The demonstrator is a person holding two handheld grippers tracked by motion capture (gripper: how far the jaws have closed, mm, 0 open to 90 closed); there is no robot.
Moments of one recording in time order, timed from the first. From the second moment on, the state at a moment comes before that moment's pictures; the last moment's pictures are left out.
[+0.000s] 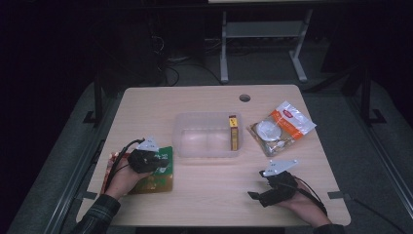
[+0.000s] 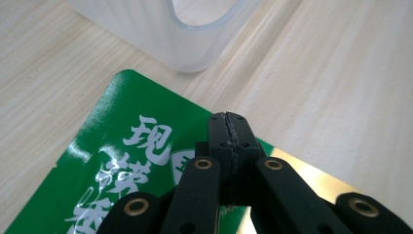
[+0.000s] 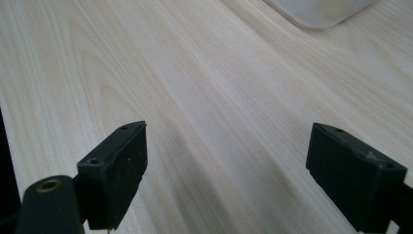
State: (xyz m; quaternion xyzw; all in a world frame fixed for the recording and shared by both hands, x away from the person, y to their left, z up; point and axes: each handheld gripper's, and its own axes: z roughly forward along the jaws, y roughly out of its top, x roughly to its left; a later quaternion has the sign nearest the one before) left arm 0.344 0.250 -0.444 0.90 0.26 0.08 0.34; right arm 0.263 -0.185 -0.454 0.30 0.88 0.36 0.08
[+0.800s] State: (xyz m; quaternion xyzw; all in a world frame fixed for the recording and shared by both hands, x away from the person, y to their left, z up) left arm 0.327 0.234 -0.457 0.91 0.24 0.04 0.33; right arm 0.264 -0.186 -0.455 0.30 0.88 0.36 0.08
